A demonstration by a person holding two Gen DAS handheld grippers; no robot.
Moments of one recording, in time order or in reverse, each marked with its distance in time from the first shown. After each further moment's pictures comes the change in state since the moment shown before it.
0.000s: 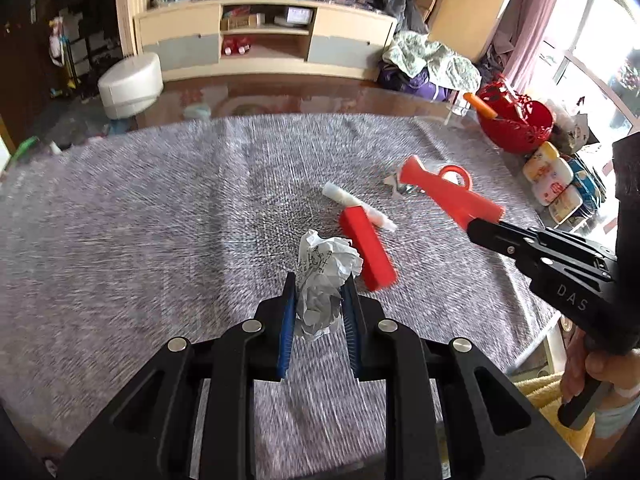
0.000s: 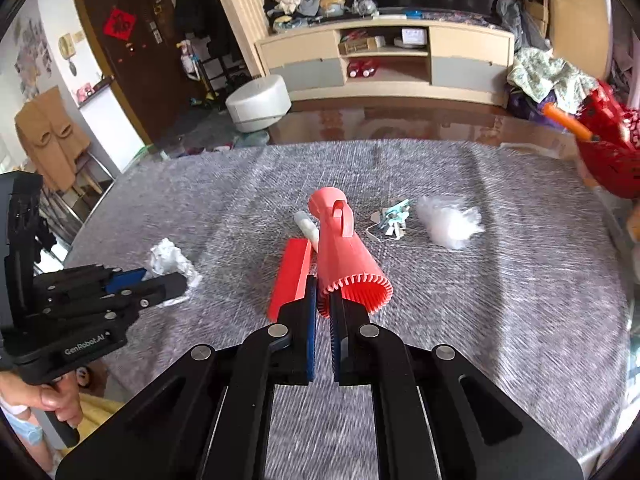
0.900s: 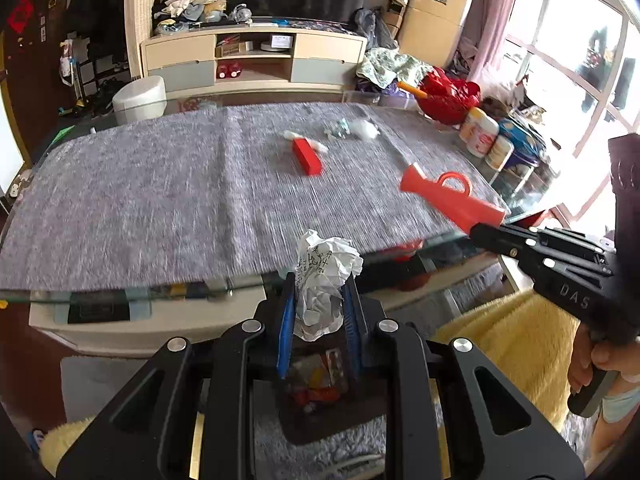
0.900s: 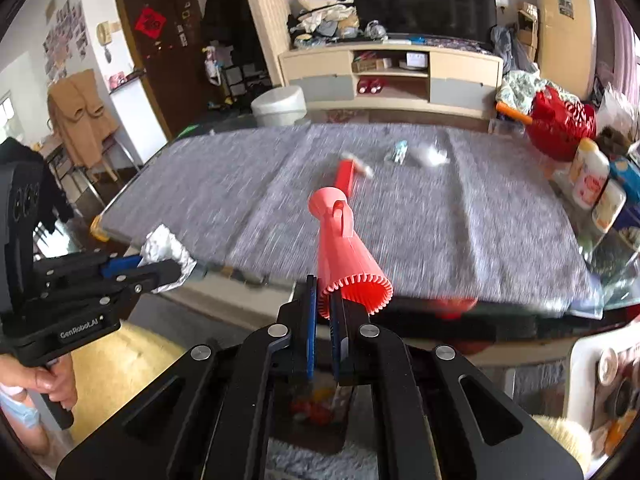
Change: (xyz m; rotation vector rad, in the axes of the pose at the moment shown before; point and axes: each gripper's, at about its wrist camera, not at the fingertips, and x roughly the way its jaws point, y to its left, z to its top) left arm -0.135 -0.053 -0.163 0.046 -0.085 -0.025; right arm -0.133 0.061 -0.148 -0.052 -0.035 -0.003
